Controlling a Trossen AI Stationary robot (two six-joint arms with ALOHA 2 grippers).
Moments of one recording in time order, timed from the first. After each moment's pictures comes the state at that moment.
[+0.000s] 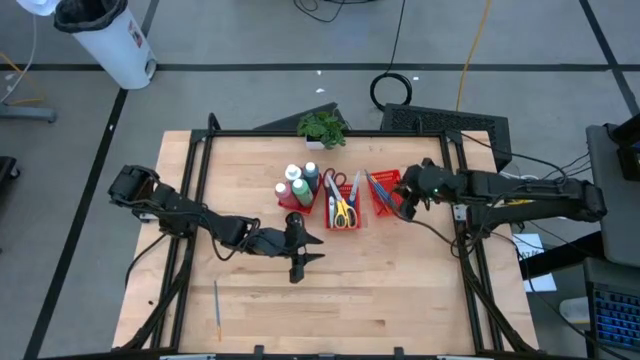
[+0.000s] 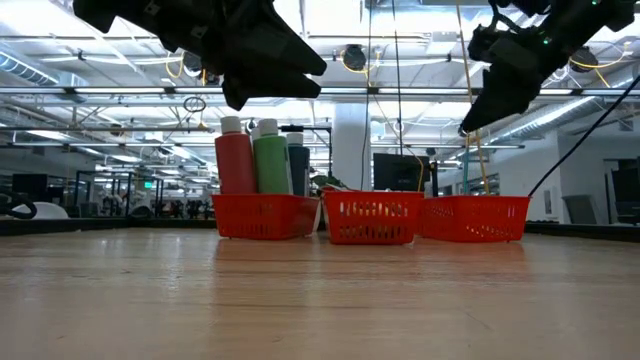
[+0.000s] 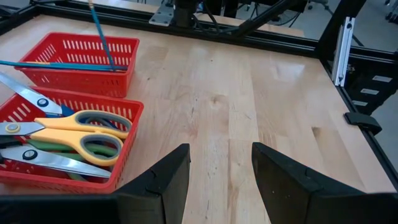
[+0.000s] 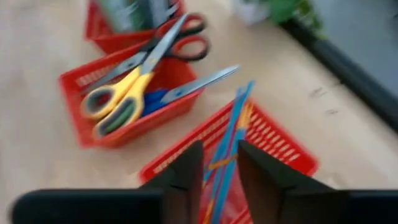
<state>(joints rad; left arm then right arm) -0.31 1.58 0.83 0.33 -0.29 -0.29 -0.15 0.84 0.65 -0.53 0.26 0.26</state>
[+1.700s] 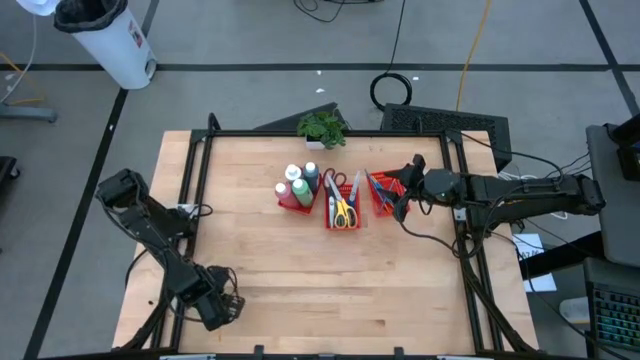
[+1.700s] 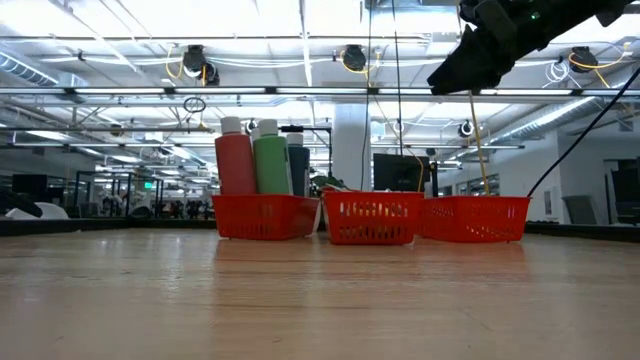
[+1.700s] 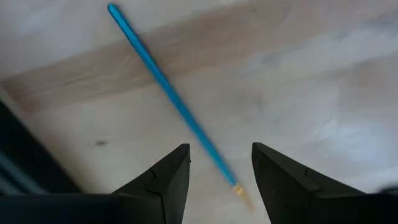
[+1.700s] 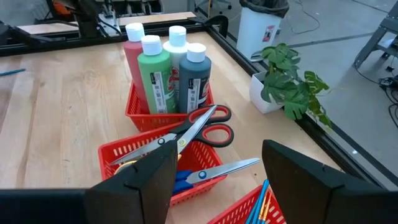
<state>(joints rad) -0.92 1.54 0.83 -0.67 0.19 -2.20 -0.04 0.86 0.65 -0.20 0.36 0.11</state>
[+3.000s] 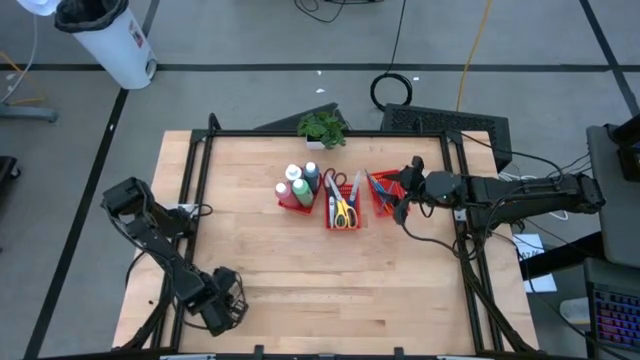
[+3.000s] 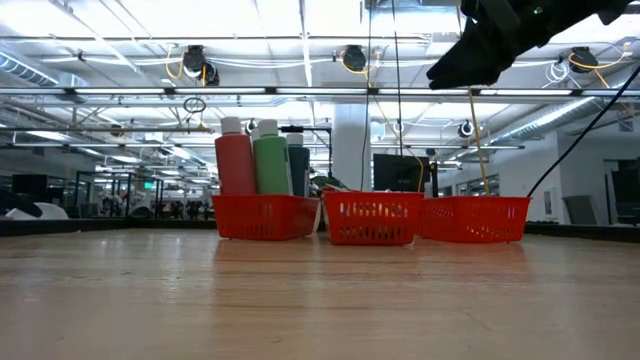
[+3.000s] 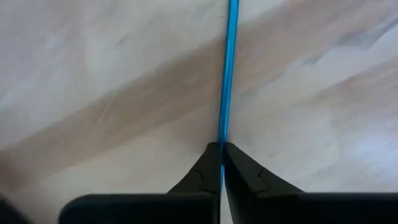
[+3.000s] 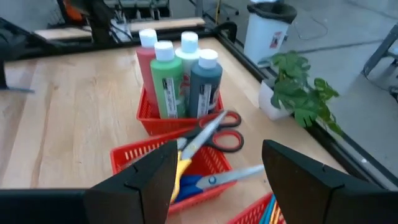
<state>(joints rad) -0.91 1.68 0.84 -0.63 -0.02 -2.02 -0.01 0.86 0.65 -0.19 0.36 0.11</state>
